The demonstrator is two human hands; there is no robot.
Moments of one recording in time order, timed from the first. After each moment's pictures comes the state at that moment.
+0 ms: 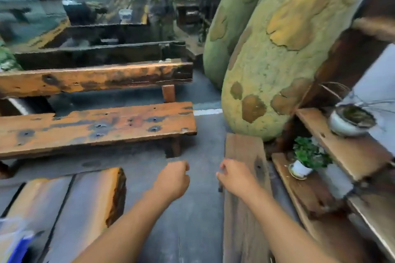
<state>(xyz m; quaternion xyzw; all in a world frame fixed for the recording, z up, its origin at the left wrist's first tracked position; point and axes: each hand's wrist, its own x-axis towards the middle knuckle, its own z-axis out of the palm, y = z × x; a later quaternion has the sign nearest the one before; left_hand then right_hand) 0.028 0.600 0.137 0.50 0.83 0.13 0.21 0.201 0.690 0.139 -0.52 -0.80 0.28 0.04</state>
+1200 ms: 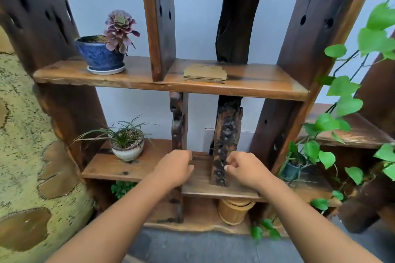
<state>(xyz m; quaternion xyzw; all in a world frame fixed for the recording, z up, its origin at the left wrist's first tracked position) 0.464 0.928 0.248 0.96 0.22 0.04 0.15 0.594 0.743 0.259 -0.91 -0.35 0.12 0.19</state>
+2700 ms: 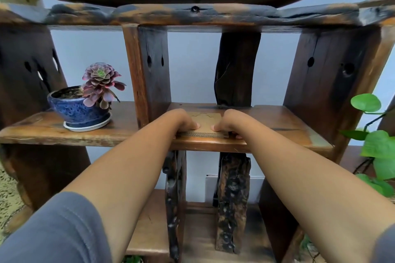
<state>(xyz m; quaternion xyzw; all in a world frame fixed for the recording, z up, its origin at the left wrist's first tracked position) 0.684 1.065 0.436 0.90 0.38 -0.05 0.21 0.768 0.931 0.440 -0.95 -0.23 0.13 0.13</state>
